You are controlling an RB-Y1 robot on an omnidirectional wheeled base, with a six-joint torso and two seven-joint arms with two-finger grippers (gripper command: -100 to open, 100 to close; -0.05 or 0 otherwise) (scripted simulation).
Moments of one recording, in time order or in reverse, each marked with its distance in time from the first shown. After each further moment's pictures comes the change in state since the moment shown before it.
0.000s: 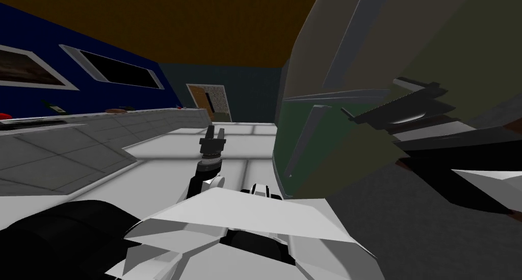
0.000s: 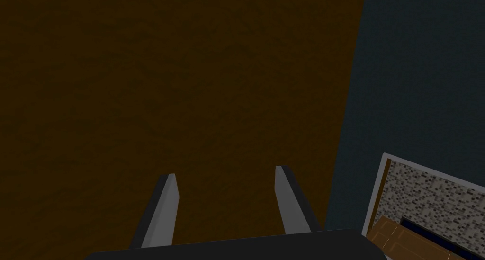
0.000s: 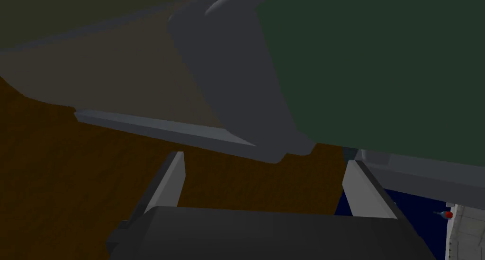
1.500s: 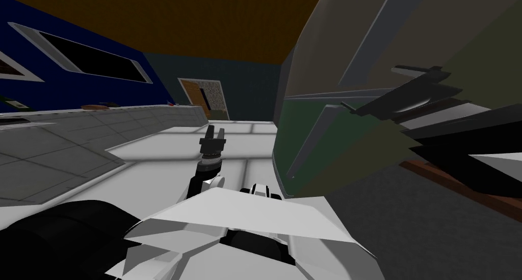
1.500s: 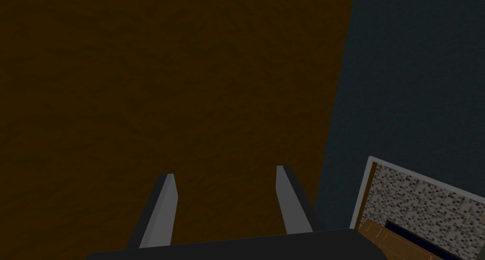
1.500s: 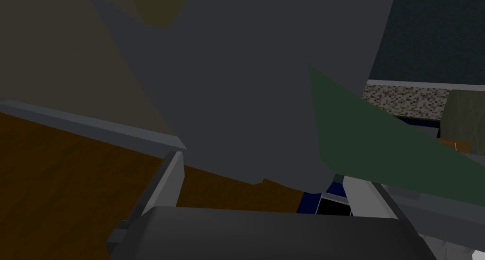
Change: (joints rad) left arm 0.000 0.000 0.000 0.000 0.000 0.000 0.000; right arm -0.002 -0.163 -0.052 0.078 -0.021 -0.024 -0.030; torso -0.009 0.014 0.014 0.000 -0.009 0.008
